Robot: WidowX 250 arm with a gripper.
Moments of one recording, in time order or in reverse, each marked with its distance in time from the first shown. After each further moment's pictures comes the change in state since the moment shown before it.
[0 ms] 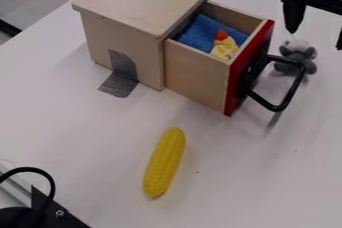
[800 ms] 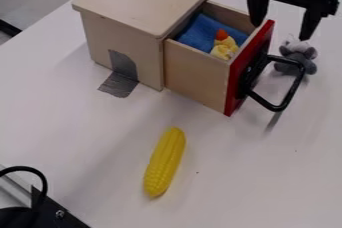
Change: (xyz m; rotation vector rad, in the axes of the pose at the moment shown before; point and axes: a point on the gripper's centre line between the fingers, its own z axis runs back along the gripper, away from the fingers) arm -0.005 0.053 0.007 0.038 0.007 0.092
